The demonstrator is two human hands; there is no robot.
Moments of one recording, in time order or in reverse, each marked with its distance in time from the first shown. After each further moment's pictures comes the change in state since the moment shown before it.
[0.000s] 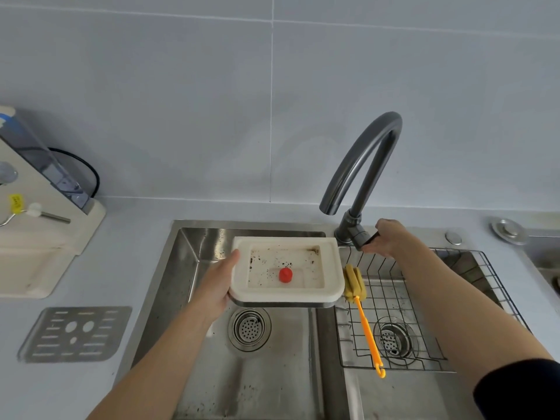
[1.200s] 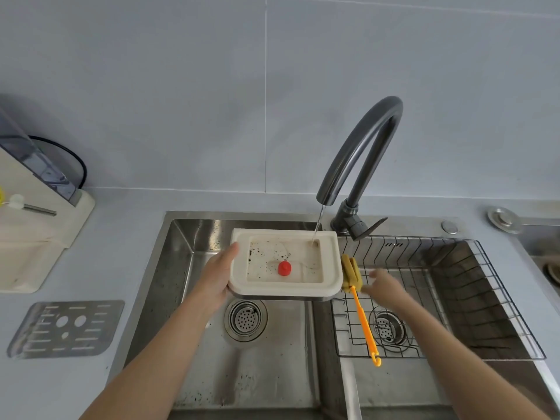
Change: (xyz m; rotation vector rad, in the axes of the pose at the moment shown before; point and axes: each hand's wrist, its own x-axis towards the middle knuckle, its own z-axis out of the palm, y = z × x) left_hand 0.005 -0.004 0.004 0.024 -0.023 -0.021; right_hand 0.021 0.110 -0.049 -1.176 -0.061 -0.286
